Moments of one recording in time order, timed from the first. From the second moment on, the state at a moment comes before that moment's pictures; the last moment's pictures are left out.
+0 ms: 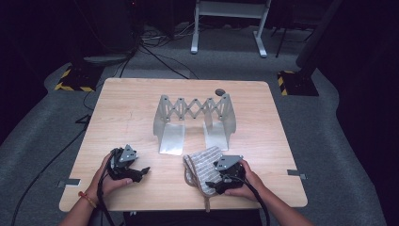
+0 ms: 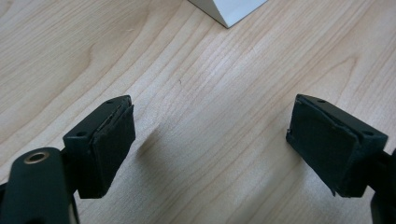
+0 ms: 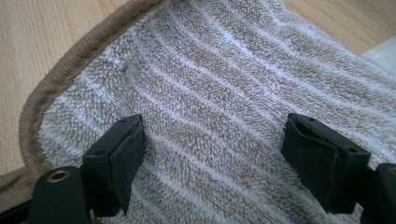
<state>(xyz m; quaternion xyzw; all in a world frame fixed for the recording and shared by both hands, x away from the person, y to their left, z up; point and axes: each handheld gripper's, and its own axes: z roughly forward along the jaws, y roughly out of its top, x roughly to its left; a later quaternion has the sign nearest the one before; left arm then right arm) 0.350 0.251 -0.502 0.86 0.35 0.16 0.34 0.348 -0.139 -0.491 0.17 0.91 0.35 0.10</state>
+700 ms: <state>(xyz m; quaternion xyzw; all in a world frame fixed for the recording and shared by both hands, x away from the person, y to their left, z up) 0.356 0.256 -0.504 0.85 0.37 0.14 0.34 0.360 -0.142 -0.484 0.19 0.91 0.35 0.13</state>
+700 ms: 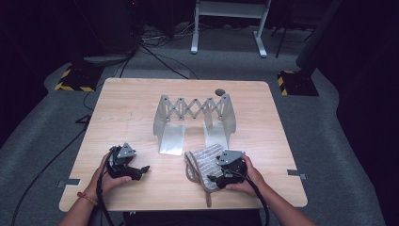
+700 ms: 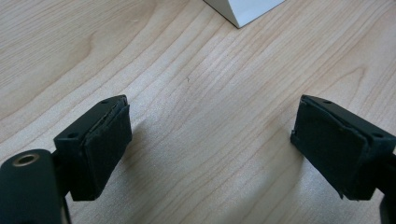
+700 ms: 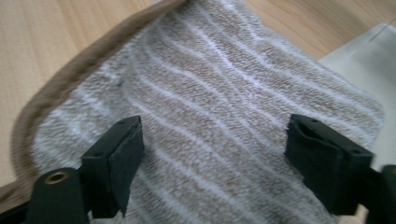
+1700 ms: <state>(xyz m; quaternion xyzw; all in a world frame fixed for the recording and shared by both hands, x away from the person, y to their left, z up) 0.358 0.256 -0.504 0.85 0.37 0.14 0.34 0.379 -0.164 -0.475 0.23 0.89 0.36 0.13</state>
